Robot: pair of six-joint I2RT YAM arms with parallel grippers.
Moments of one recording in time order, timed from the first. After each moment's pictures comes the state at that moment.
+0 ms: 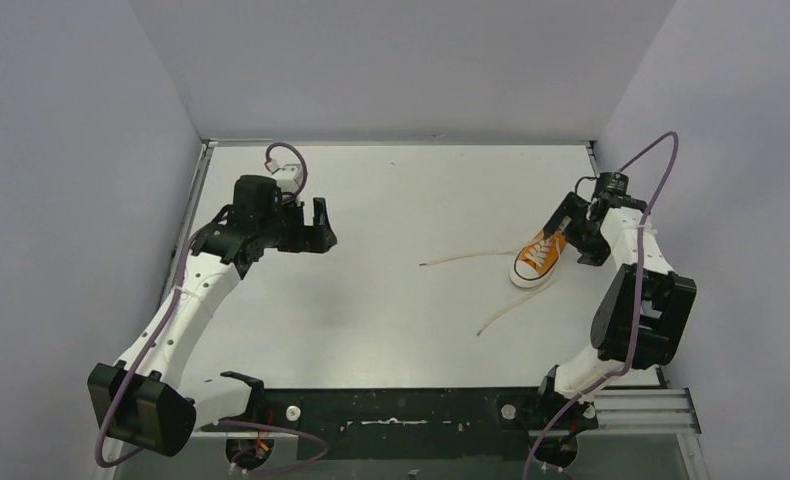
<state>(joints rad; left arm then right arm) -0.29 1.20 1.13 -0.65 0.18 -0.25 -0.25 1.59 1.21 -0.75 -0.02 0.37</state>
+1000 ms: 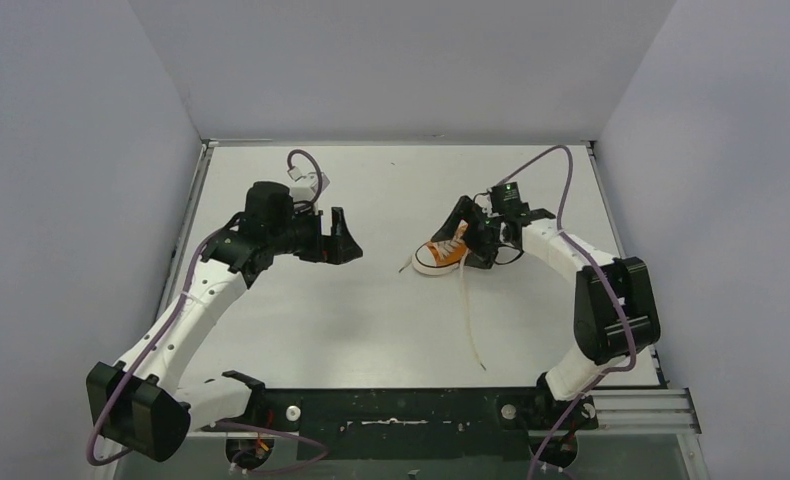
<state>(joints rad) -0.38 1.17 1.05 -0.54 0.42 -0.35 0.26 1.64 1.02 -0.36 -0.42 0.84</state>
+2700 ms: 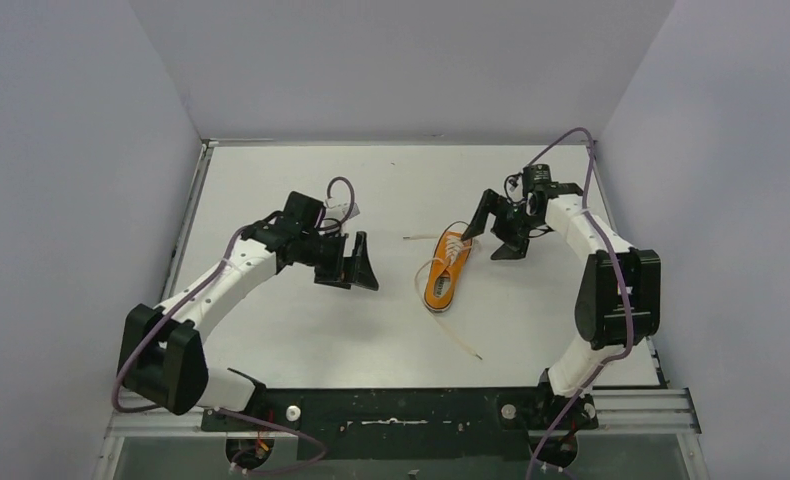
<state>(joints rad) -0.45 1.35 1.01 -0.68 0.59 -0.35 0.10 1.67 1.24 -0.81 -0.48 0.48</state>
